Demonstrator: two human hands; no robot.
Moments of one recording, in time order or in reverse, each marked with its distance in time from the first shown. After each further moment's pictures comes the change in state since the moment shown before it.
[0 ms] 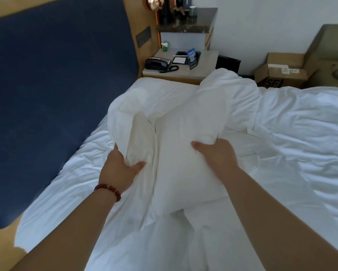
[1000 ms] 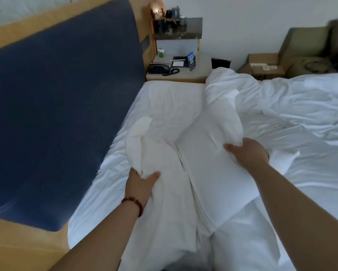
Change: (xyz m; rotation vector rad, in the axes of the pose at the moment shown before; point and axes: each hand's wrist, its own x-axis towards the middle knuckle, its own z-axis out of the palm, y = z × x) left_hand -0.047 -0.148 -0.115 -0.505 -0.164 -0.224; right_hand -0.138 -0.027 0.086 -0.390 0.185 0.079
